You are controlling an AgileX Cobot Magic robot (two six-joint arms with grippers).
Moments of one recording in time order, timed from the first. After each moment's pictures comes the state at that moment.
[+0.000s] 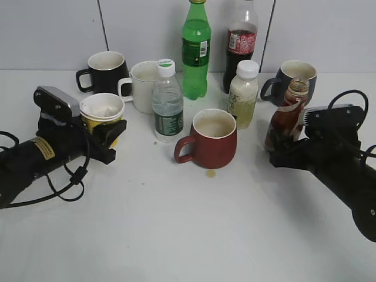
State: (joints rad) left arm -0.23 2.13 -0.66 0.44 -1.20 -0.05; right arm 0.36 2.04 -0.45 0.18 -1.21 -0.06
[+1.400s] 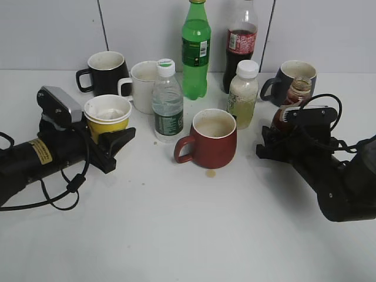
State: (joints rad) left arm -0.23 2.09 -0.63 0.57 -1.21 -0.05; right arm 0.36 2.24 -0.65 0.25 -1.21 -0.06
